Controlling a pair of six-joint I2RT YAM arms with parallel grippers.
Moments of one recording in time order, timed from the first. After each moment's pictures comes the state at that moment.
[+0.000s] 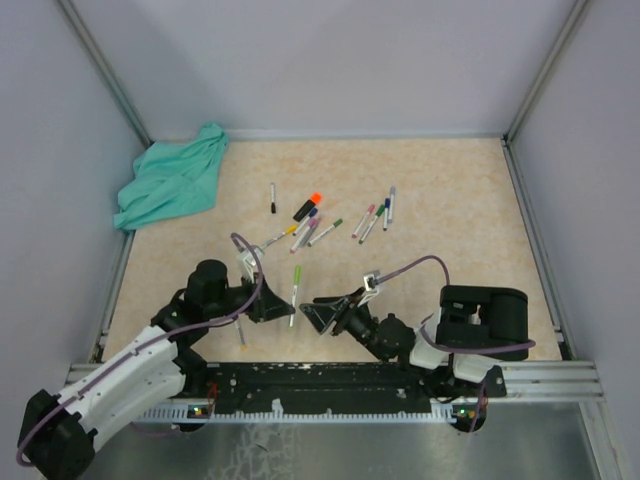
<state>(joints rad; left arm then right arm) -0.61 0.70 0.33 -0.07 0.54 -0.62 1.33 1.61 0.16 1.56 0.51 0.79</state>
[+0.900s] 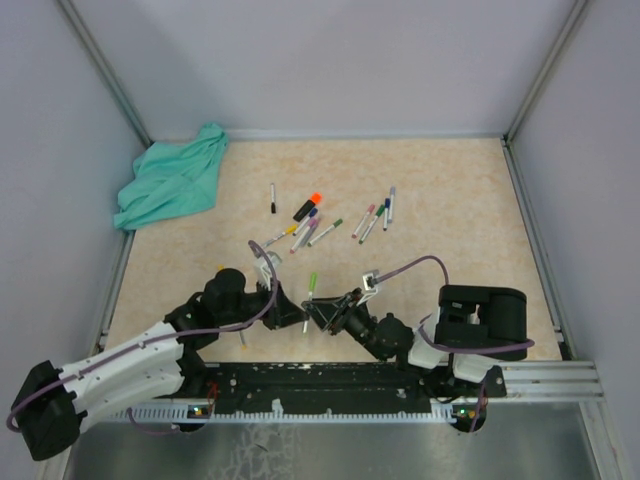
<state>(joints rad) -0.86 0.79 0.32 0.07 0.35 -0.68 1.33 1.61 0.17 1.56 0.51 0.81</state>
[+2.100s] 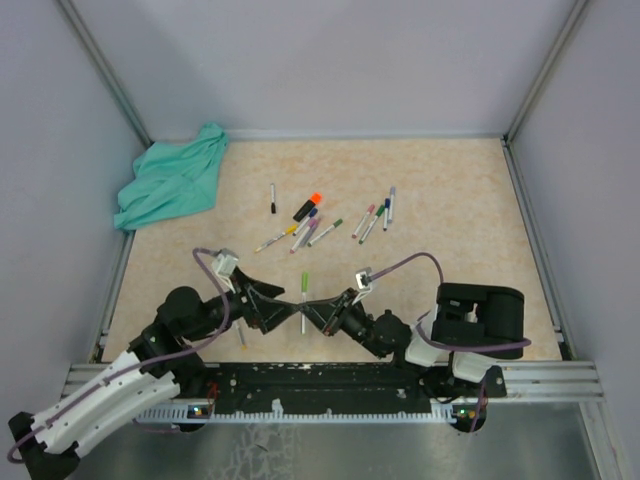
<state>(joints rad) -0.86 0.39 0.31 0.02 0.21 -0.65 1.31 1.63 0.20 1.56 0.41 0.81</state>
